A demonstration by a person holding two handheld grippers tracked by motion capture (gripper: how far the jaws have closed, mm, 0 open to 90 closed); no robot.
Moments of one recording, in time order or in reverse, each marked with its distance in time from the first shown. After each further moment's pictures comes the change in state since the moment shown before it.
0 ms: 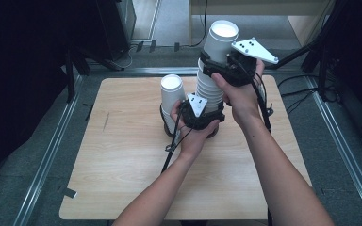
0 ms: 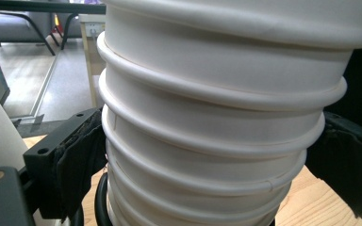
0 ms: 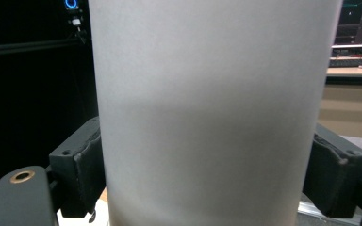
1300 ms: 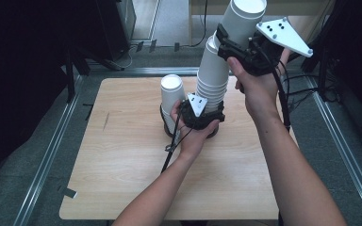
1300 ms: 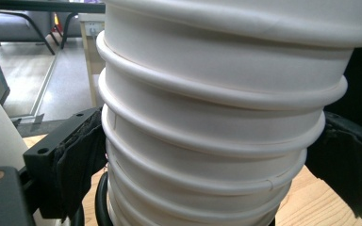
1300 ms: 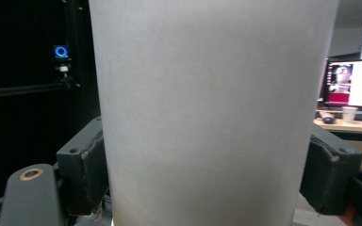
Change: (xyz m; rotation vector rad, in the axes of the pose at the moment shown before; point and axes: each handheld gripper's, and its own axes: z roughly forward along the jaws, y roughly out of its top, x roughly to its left) left arm 0.000 0.000 0.000 0.011 -0.002 0.009; right arm 0.001 0.055 -0.041 -0.187 -0.082 -0.057
